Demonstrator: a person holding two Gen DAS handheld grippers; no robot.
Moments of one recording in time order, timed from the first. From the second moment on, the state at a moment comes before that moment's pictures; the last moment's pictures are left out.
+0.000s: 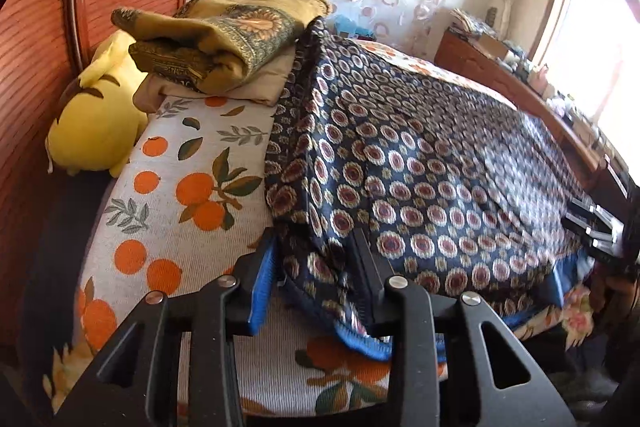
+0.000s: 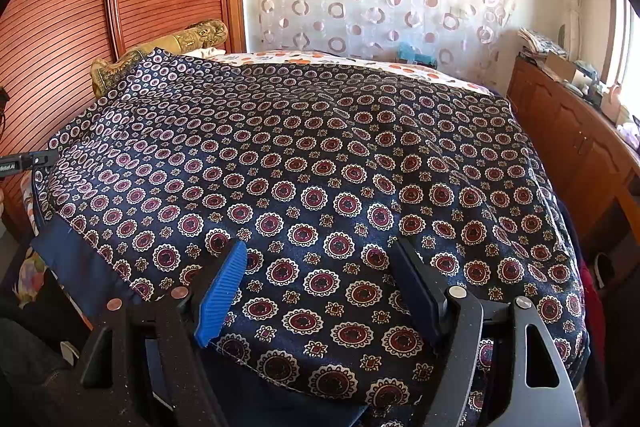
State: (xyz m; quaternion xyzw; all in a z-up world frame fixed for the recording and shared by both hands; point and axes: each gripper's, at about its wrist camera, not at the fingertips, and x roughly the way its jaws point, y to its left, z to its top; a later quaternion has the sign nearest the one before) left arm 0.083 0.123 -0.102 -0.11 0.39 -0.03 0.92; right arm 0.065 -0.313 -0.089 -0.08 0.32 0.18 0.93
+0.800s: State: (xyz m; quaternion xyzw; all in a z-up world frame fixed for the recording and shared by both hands) left arm 0.127 -0.030 -0.026 -0.03 0.33 -0.22 0.92; right arm 0.038 -0.374 -0.068 0.00 0.31 0.19 0.93
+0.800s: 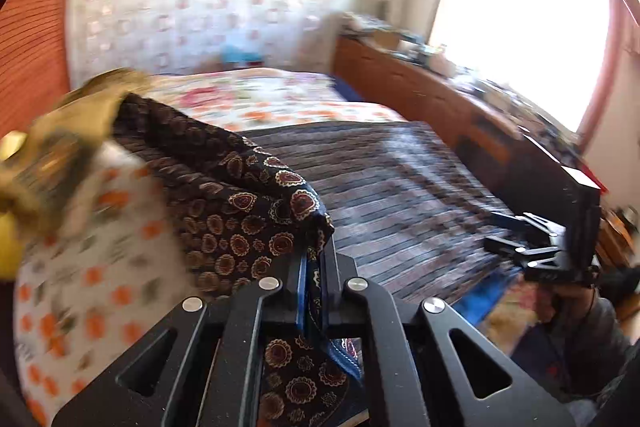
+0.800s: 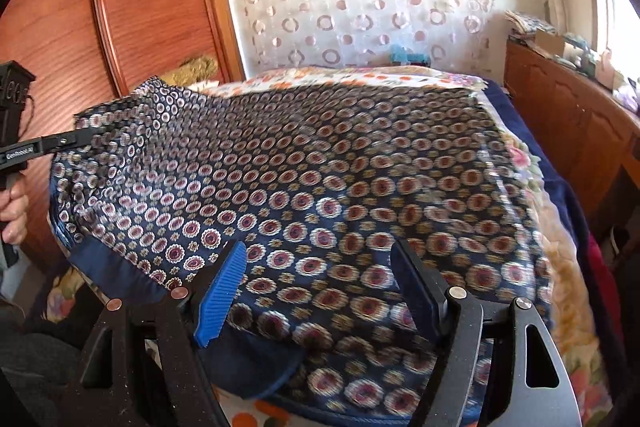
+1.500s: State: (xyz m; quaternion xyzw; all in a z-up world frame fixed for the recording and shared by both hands) left arm 0.185 -0.265 0.004 0.05 0.35 -0.39 0.85; right arm -0.023 -0.485 -0.058 0.04 0.28 0.10 0.95
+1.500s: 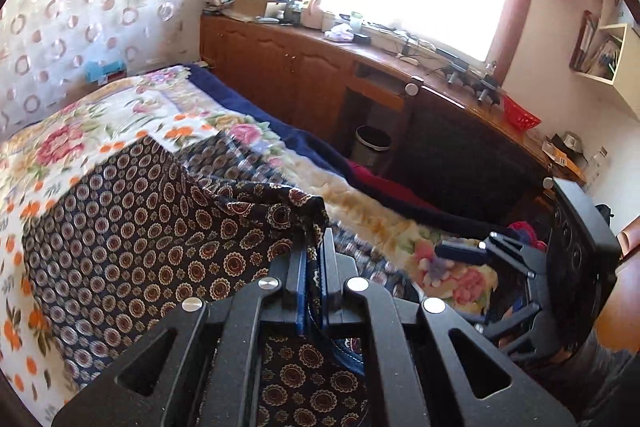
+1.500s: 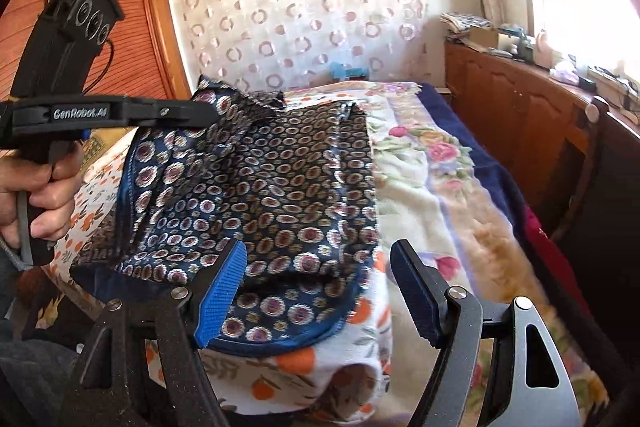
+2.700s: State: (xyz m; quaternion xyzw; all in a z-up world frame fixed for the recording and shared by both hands) left arm 0.208 -0.105 -0.095 0.06 0.43 -0.24 0.87; right arm 0.071 -0.446 -0.060 -0.01 0.33 0.11 0.94
